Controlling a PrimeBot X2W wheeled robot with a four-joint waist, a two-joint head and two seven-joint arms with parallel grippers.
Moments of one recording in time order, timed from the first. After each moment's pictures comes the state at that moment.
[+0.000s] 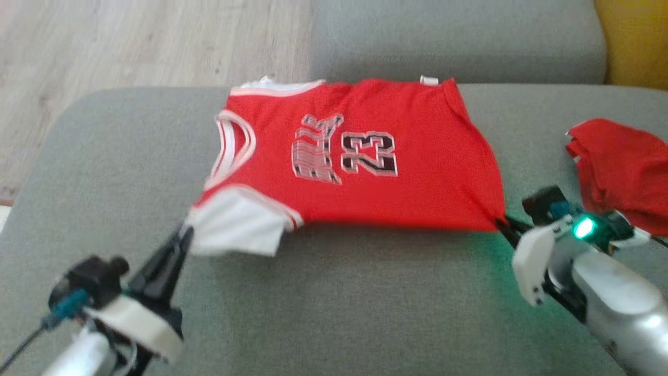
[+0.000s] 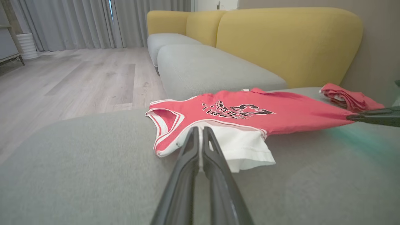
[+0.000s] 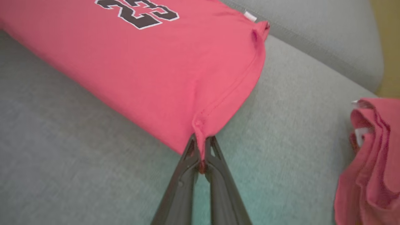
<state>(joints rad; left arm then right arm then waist) -0.24 0.59 -0.64 0.22 -0.70 -0.09 -0.16 -0.61 -0.41 0.91 0.90 0.55 0.13 0.02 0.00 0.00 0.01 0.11</state>
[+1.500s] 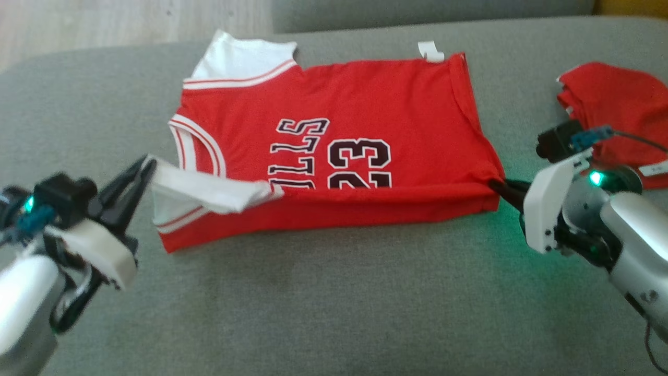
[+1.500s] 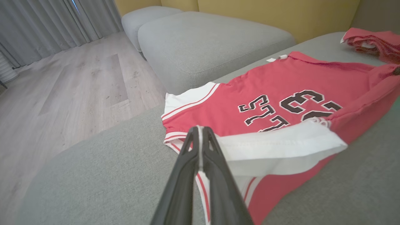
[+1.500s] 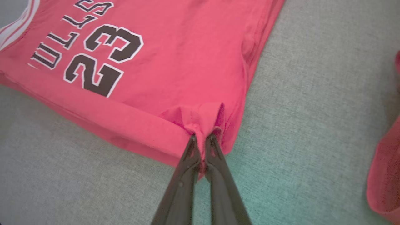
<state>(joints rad) -0.45 0.72 -0.67 0.22 -0.64 -0.11 -0.01 -0.67 -0.59 0.90 0.51 0.91 0.13 0.40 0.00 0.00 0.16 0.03</state>
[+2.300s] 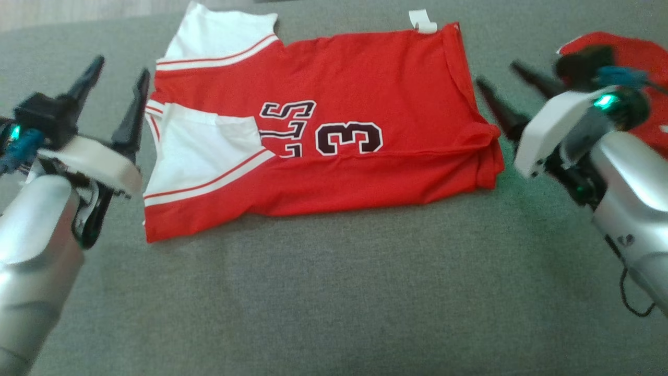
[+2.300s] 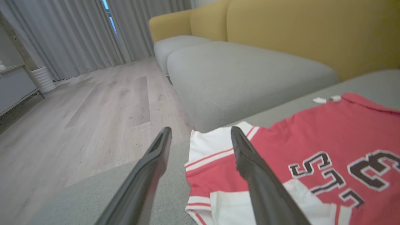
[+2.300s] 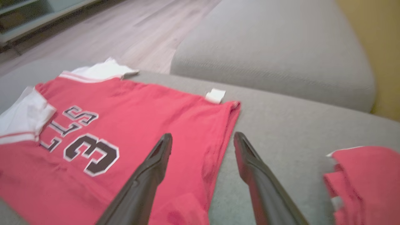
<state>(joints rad) -0.81 0.54 -0.76 0.67 -0.65 -0.07 -0.22 -0.85 -0.45 0.82 0.69 0.76 0.13 0.08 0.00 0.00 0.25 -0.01</state>
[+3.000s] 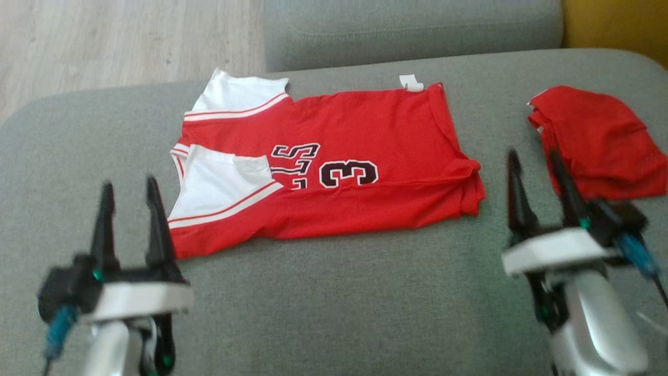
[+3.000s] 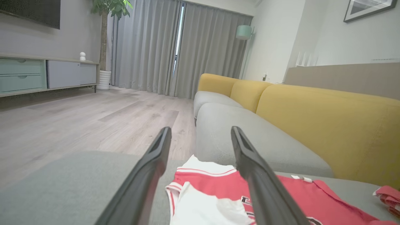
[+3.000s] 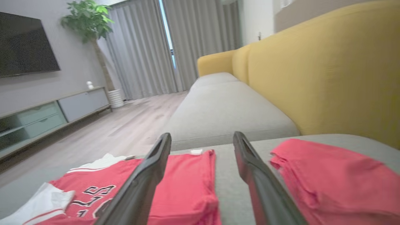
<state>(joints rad) -0.13 0.17 -0.12 0.15 -0.40 0.02 -0.26 -0.25 -0.05 0.03 0.39 0.19 0.13 -0.26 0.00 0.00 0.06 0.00</state>
